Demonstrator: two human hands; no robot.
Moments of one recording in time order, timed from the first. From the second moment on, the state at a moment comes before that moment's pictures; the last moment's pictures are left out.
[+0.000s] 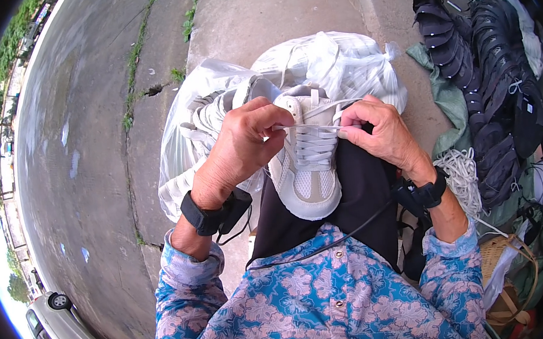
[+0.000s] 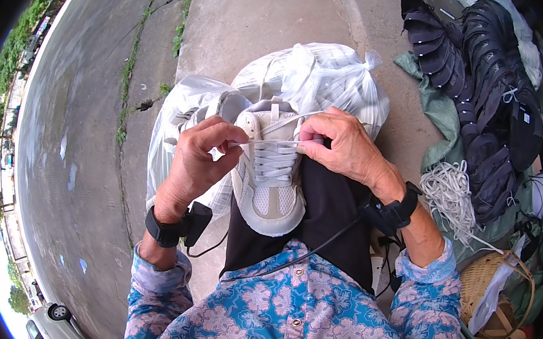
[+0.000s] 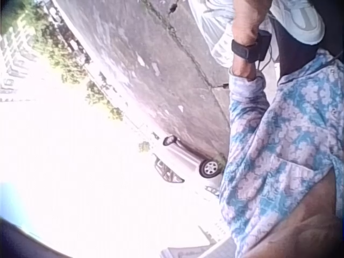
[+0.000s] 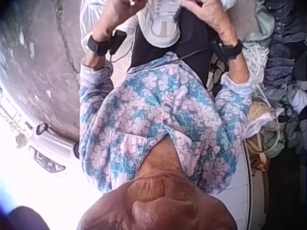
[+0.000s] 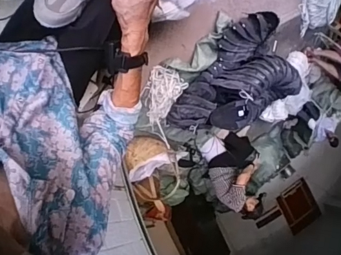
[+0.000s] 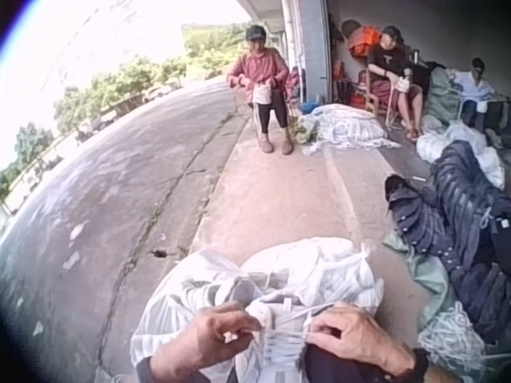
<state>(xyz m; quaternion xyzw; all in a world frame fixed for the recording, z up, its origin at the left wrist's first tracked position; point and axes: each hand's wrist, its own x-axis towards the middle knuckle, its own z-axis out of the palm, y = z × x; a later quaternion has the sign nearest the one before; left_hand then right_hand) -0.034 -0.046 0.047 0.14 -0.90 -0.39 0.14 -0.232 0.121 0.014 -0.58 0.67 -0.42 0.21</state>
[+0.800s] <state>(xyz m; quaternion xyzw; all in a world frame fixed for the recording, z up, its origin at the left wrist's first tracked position) -0.045 -0.021 0.007 0.23 -0.85 -0.29 0.37 -0.231 0.121 0.012 -0.57 0.68 -0.40 0.23</state>
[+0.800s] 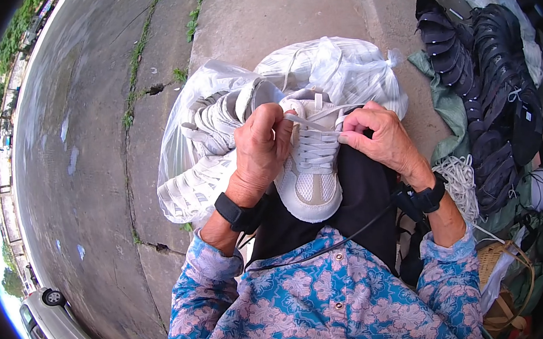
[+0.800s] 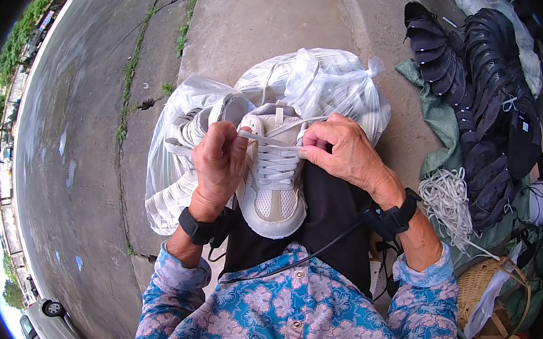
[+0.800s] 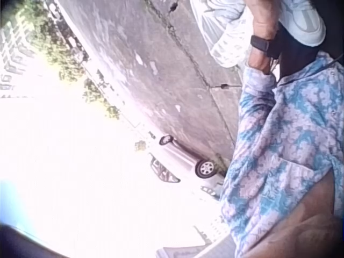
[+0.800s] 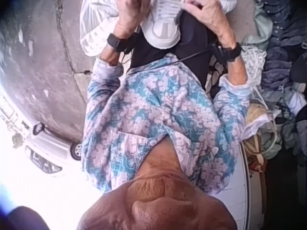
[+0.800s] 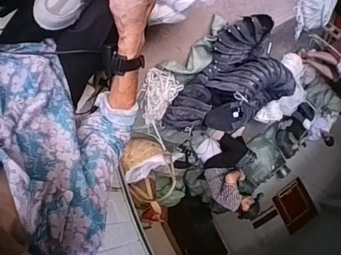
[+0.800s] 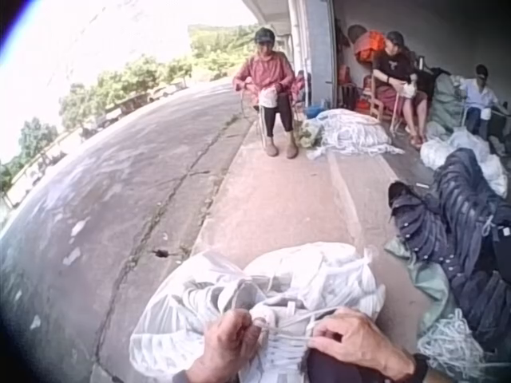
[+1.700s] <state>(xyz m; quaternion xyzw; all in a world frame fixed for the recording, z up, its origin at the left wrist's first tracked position) -0.014 -0.043 0.043 0.25 -0.87 -0.36 0.23 -0.251 0.108 -0.011 -0.59 0.71 -0.35 0.18</state>
